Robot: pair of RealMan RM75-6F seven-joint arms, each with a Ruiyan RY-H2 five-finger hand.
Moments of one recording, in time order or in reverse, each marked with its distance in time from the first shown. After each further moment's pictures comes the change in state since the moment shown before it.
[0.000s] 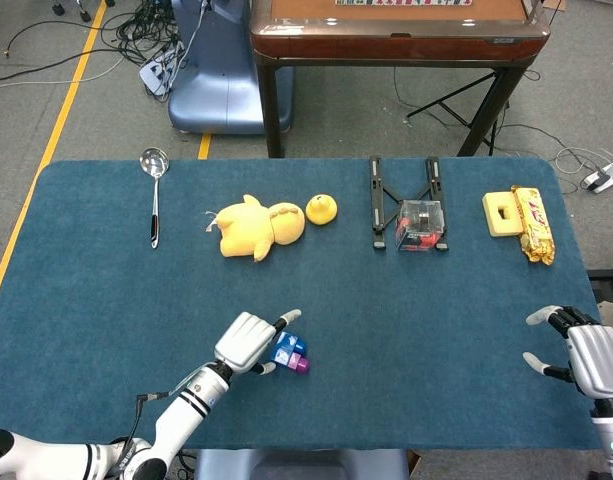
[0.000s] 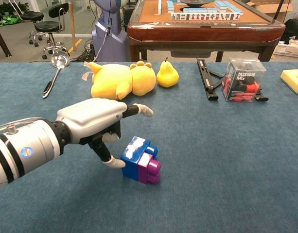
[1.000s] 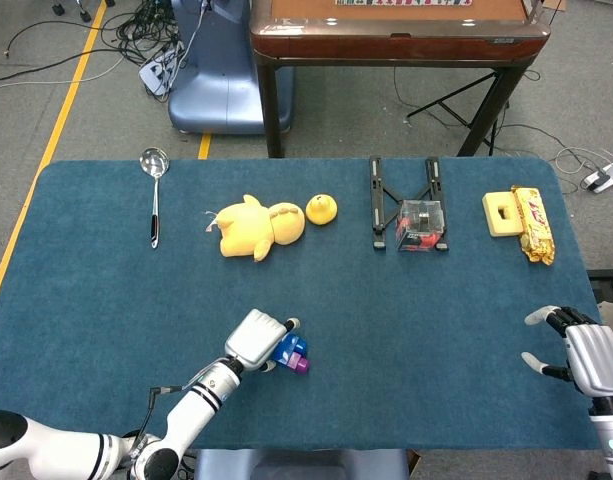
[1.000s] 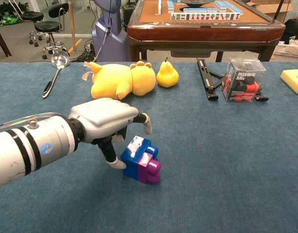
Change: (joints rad) left arm -0.102 -0.011 -0.018 -0.040 -0.212 -0.011 0.262; right arm 0.004 -0.014 0.000 0.027 0.007 -0.011 0.021
